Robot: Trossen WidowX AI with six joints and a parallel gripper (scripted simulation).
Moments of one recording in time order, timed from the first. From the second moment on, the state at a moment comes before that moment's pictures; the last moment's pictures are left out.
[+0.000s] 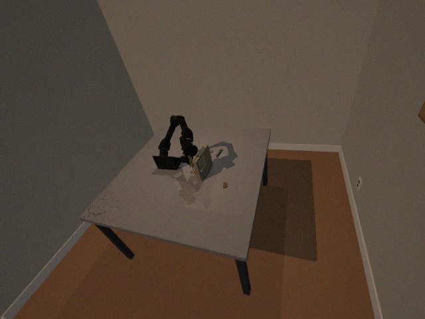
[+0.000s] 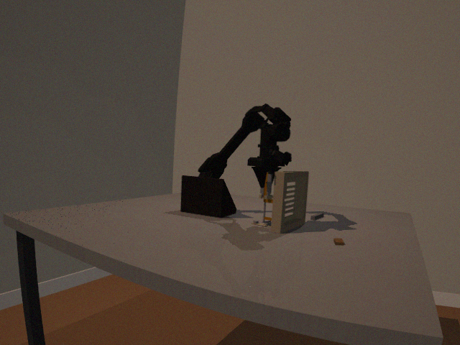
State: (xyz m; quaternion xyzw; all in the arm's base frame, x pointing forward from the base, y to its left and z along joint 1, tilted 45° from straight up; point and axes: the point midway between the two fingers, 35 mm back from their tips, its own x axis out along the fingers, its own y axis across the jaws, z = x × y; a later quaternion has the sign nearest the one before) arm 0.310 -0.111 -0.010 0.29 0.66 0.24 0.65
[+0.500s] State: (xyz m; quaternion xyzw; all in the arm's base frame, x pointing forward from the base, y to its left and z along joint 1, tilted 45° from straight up) arm 0.310 -0.111 -0.010 0.03 0.53 0.46 0.71
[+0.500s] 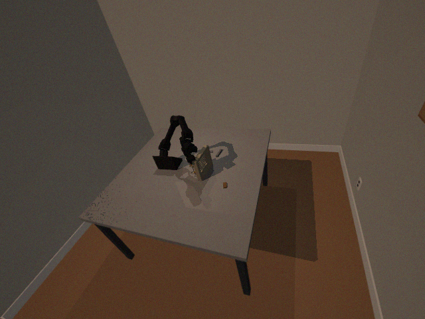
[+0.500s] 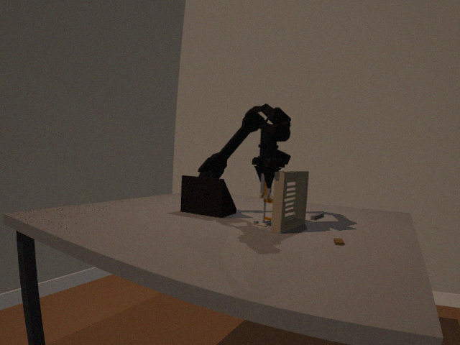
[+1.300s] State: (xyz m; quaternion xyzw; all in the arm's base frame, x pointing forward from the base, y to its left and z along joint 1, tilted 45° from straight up) arm 0.310 -0.111 -0.010 -0.28 0.27 0.65 0.65
